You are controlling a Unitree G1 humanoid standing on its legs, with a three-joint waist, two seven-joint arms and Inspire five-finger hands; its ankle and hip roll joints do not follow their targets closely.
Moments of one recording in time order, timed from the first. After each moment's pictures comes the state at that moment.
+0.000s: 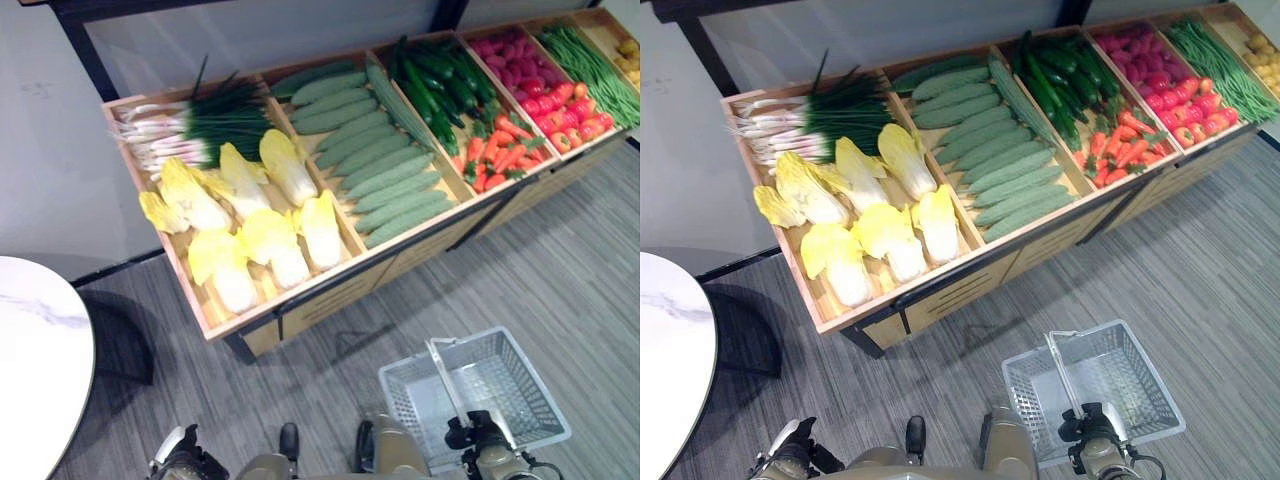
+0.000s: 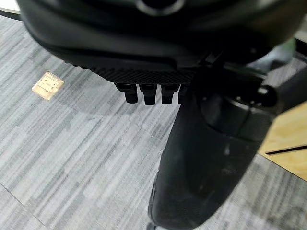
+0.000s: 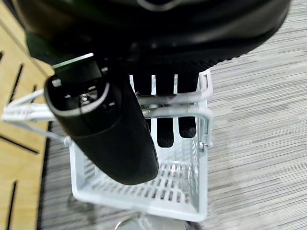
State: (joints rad) left arm -0.09 0.30 -0.25 1.35 0.14 -0.02 0.28; right arm -0.11 -0.28 0.17 1.26 -0.02 -0.02 -0.28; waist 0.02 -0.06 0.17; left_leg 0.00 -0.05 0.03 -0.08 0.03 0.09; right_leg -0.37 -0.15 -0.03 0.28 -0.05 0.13
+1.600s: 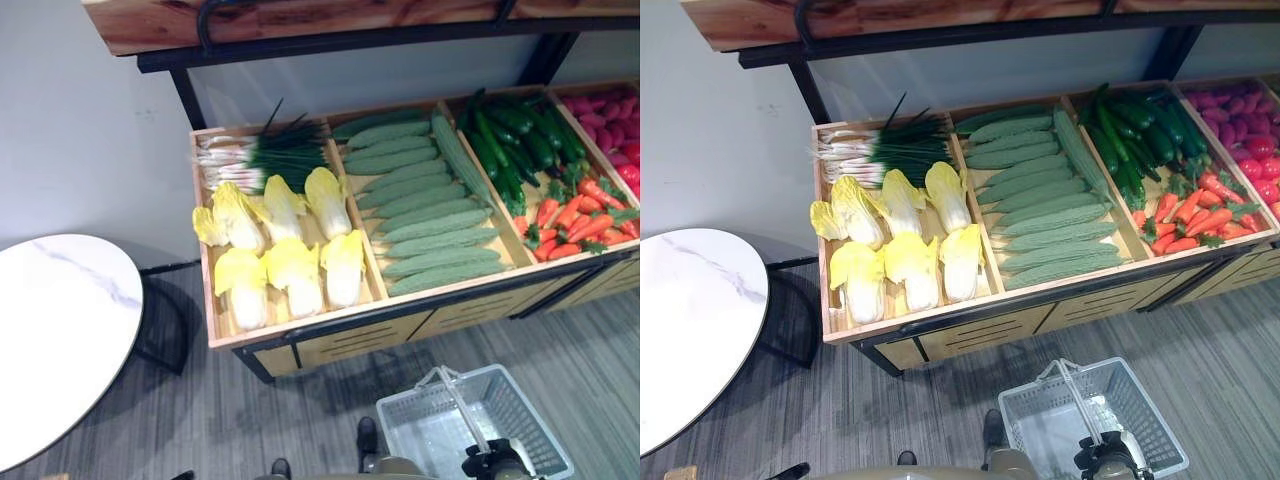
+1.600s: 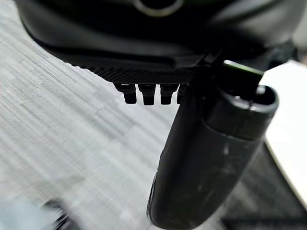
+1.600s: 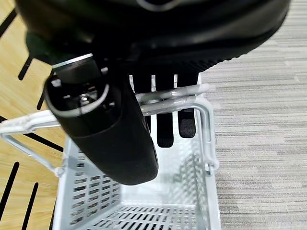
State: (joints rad) left arm -0.05 0.30 0.39 1.42 -0.52 -0.07 0.50; right arm -0.04 -0.32 0.12 1.33 -0.04 0.00 -0.29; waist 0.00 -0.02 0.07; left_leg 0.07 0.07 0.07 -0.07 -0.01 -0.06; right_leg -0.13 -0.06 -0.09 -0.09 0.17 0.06
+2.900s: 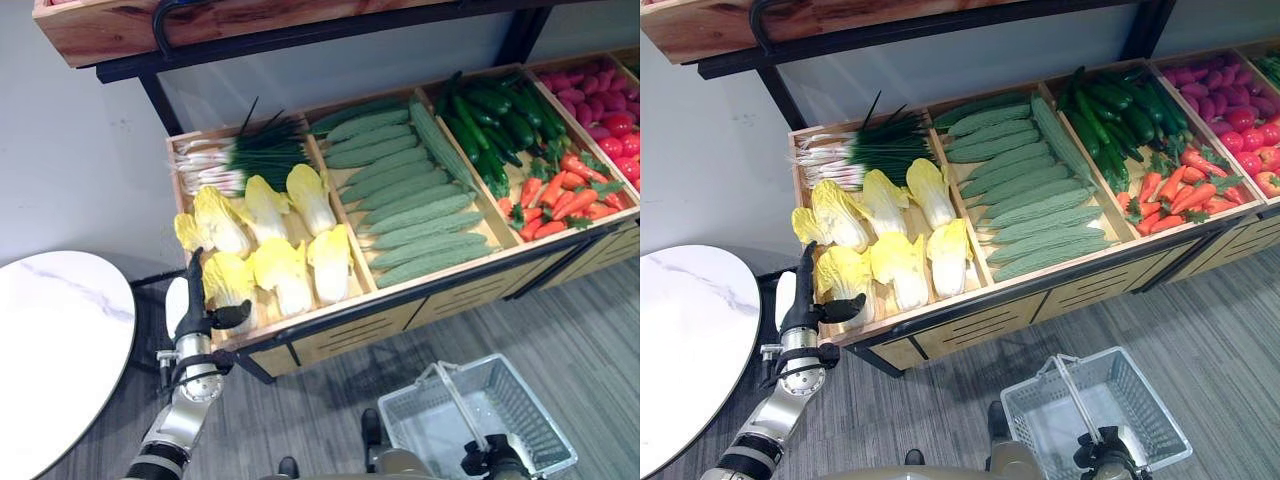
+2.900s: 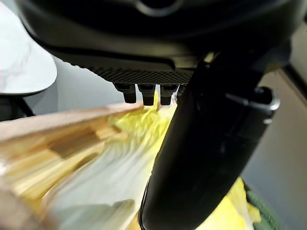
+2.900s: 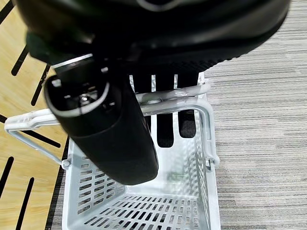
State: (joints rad) left arm -0.02 0.37 -0.18 0.37 0.15 -0.12 0.56; right arm -0.02 -0.32 0.13 1.30 -0.08 -0.05 -0.31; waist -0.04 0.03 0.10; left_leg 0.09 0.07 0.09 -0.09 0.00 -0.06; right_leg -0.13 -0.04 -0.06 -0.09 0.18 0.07
